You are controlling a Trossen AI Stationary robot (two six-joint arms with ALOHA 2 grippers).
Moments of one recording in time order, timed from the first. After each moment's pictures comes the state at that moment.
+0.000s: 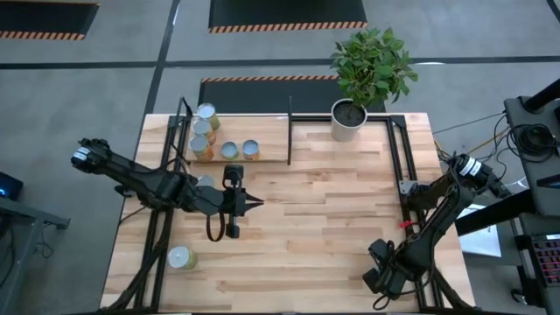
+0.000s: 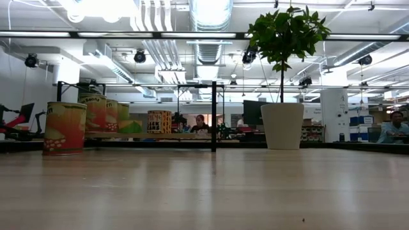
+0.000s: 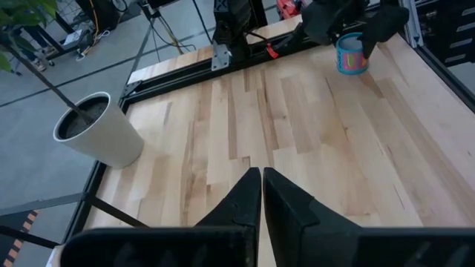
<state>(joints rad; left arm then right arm) -0.38 1.26 1.14 -0.40 -0.46 0.09 0.97 1.58 0.95 -0.80 -0.16 1.97</state>
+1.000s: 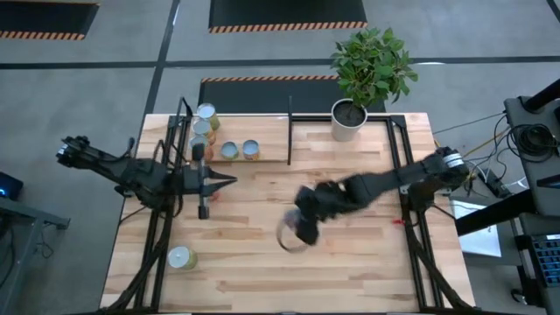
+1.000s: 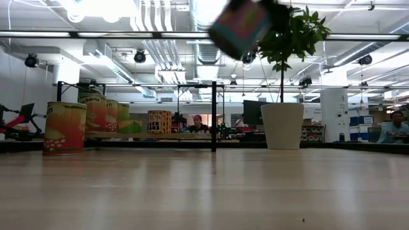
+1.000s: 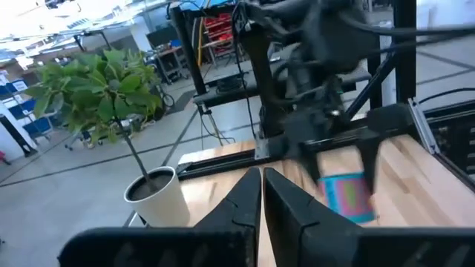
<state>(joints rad) -0.38 0.86 0.89 -0.11 -0.51 0.24 0.29 1.66 1.51 -0.83 0.08 0.74</state>
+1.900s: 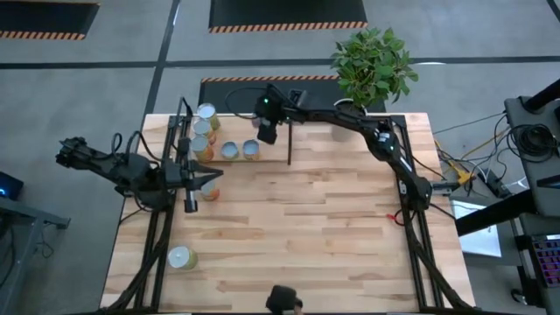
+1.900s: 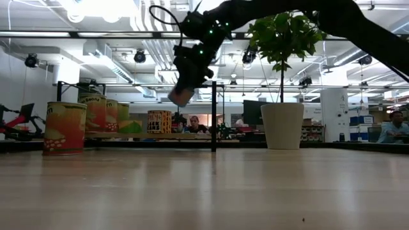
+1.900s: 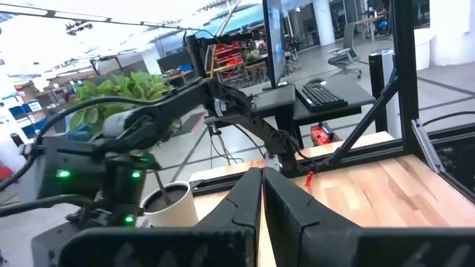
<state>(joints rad) -0.38 0.69 0.81 -0.09 -0.51 0.28 -0.40 2.29 2.32 -0.85 0.08 -0.19</state>
